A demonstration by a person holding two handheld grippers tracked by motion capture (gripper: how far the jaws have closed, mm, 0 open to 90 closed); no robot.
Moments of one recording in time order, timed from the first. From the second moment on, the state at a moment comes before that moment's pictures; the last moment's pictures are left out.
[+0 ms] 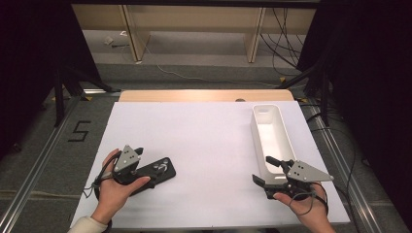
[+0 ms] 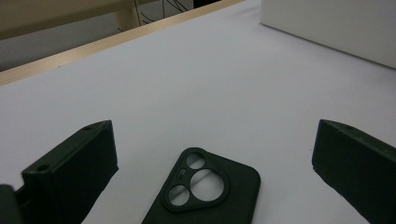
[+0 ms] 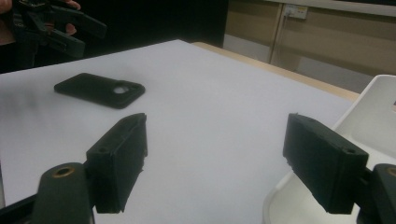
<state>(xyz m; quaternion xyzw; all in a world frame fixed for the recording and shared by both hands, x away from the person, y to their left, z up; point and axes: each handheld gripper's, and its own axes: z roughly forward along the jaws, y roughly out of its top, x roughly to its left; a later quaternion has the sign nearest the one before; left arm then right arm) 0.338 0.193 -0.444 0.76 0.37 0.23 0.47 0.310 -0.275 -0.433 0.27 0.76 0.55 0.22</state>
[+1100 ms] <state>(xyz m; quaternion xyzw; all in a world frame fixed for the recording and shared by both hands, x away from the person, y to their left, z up) 0.390 0.169 -0.450 0.92 0.28 0.12 0.23 0.310 -0.276 -0.432 0.27 0.76 0.55 0.22</state>
